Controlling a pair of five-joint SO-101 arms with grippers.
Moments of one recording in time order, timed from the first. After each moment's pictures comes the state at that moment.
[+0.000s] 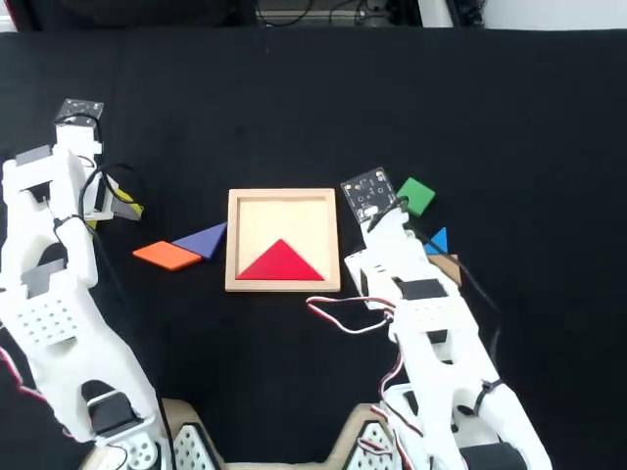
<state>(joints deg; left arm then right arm) -27.7 34.2 -7.5 58.7 -28.9 -7.2 -34.9 73.6 23.3 18.3</state>
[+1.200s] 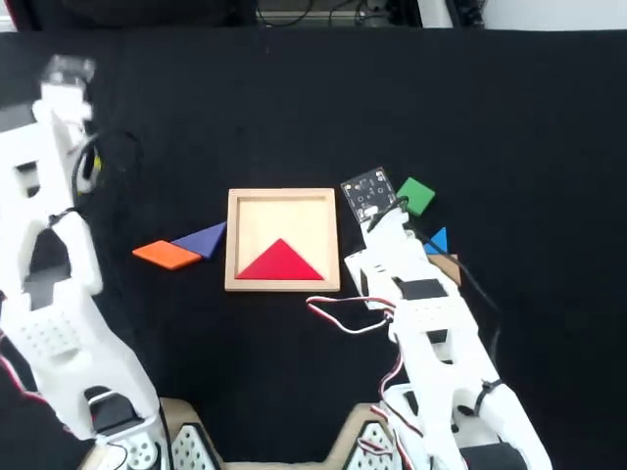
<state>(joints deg) -25.8 27.1 -25.0 79.7 -29.1 -7.2 -34.9 73.6 23.3 18.3</state>
